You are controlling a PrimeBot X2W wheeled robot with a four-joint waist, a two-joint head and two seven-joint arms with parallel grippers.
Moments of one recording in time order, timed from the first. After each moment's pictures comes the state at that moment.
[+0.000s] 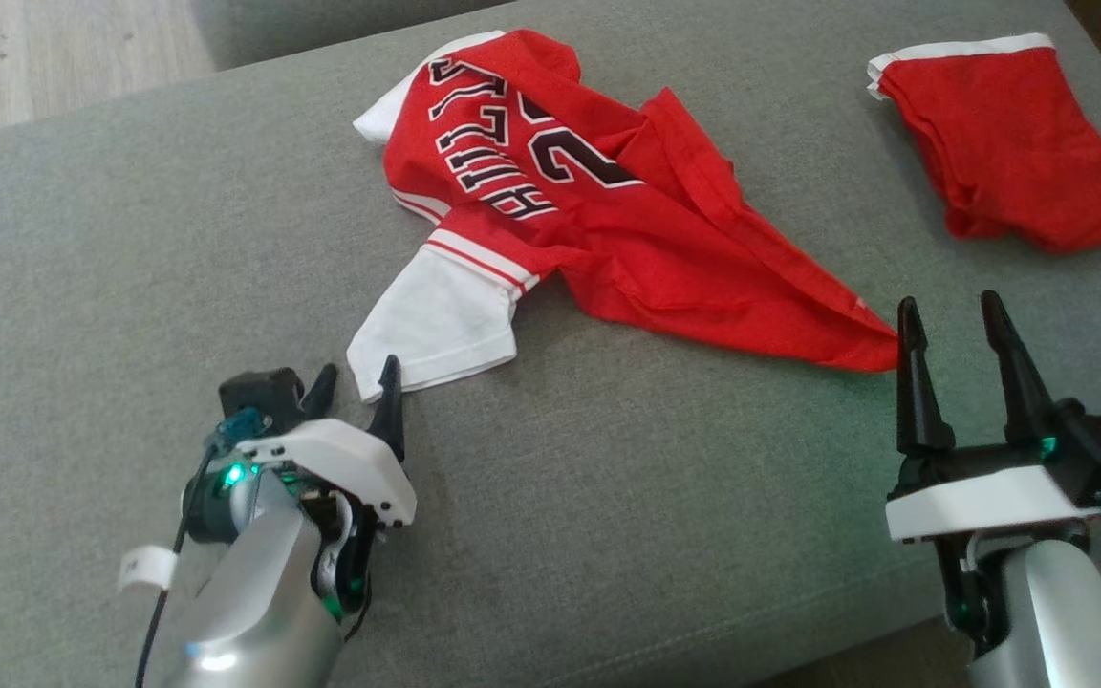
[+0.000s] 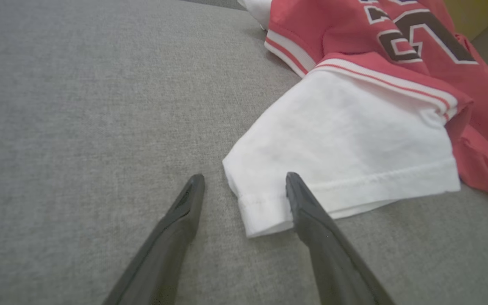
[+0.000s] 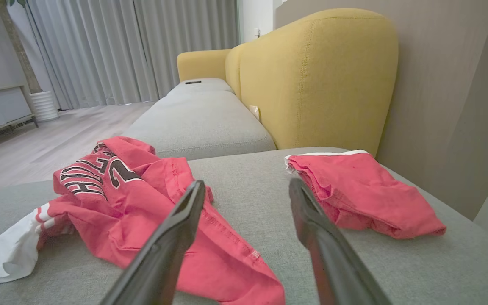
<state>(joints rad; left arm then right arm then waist) -0.42 0.04 -0.38 0.77 -0.49 0.07 -0.20 -0.11 -0.05 -0.01 0.16 0.10 0.12 -0.22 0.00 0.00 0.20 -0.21</state>
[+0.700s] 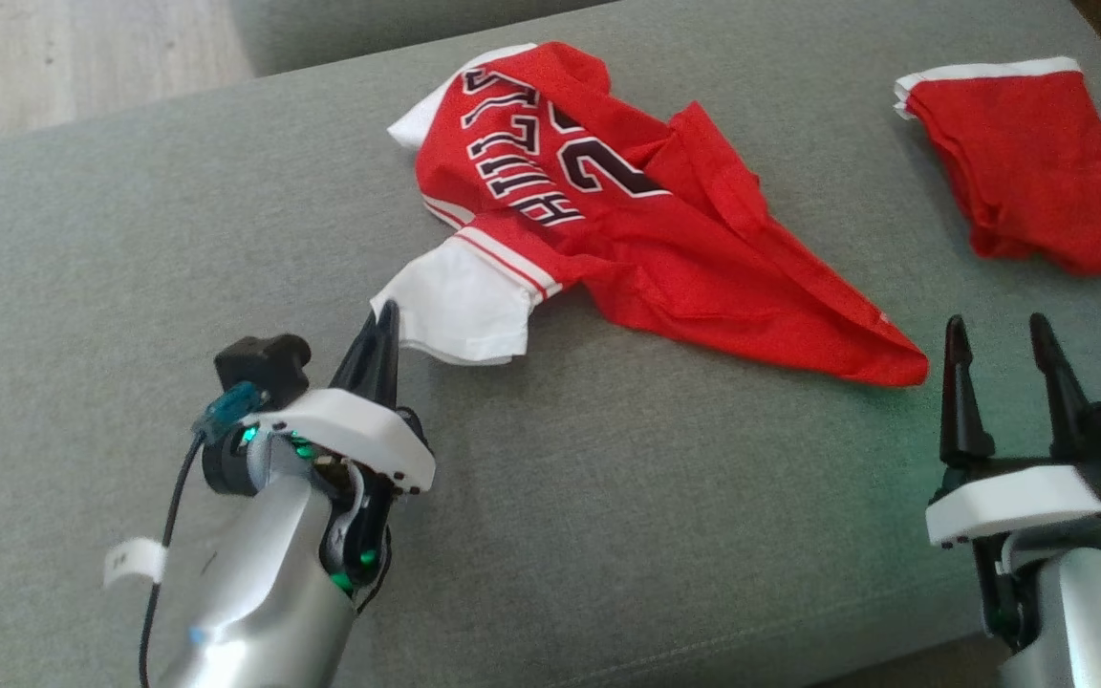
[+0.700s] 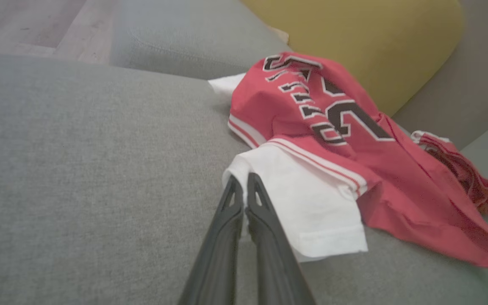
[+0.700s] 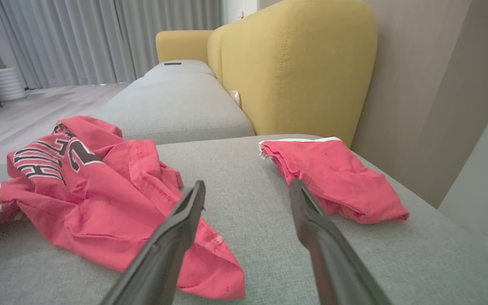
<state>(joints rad) -0.44 0.04 -0.40 0.68 -0.53 0.00 -0.25 -0.12 -0.05 -0.12 0.22 0.04 0.12 -0.18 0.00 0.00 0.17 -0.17</state>
